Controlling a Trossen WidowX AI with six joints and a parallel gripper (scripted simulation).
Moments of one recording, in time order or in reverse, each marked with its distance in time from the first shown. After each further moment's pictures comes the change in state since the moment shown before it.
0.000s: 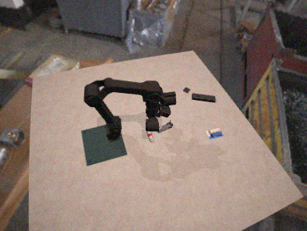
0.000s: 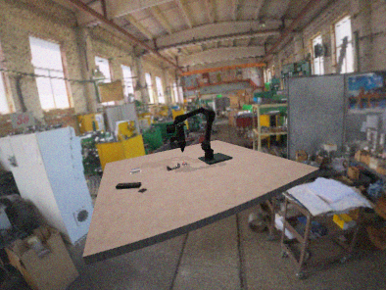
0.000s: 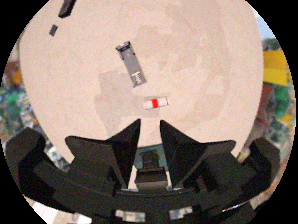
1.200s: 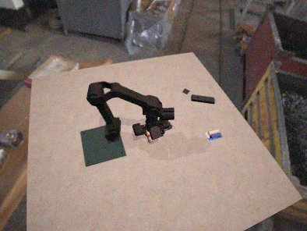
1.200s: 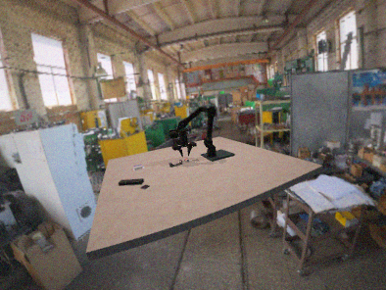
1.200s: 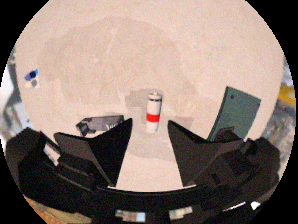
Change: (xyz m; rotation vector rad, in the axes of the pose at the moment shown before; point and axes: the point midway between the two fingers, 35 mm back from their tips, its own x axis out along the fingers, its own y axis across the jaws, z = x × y) arm 0.070 -0.019 0.003 1.280 -0.002 -0.004
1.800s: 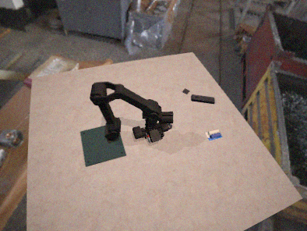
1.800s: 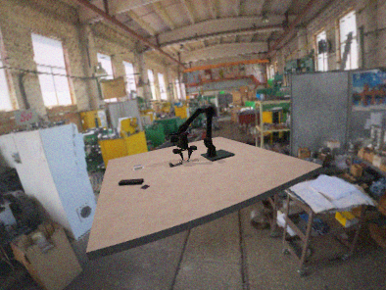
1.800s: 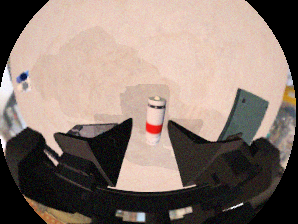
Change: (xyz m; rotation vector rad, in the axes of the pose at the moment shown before) arm 0.029 -0.001 0.000 0.004 0.000 0.000
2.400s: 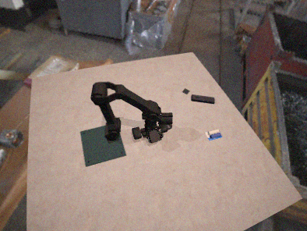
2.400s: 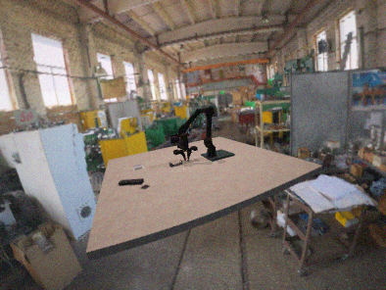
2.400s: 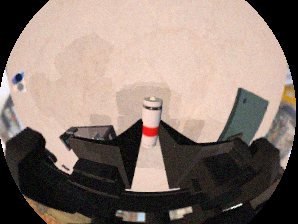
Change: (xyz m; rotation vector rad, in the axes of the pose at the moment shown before) arm 0.007 -0.005 -0.001 0.001 0.001 -0.019
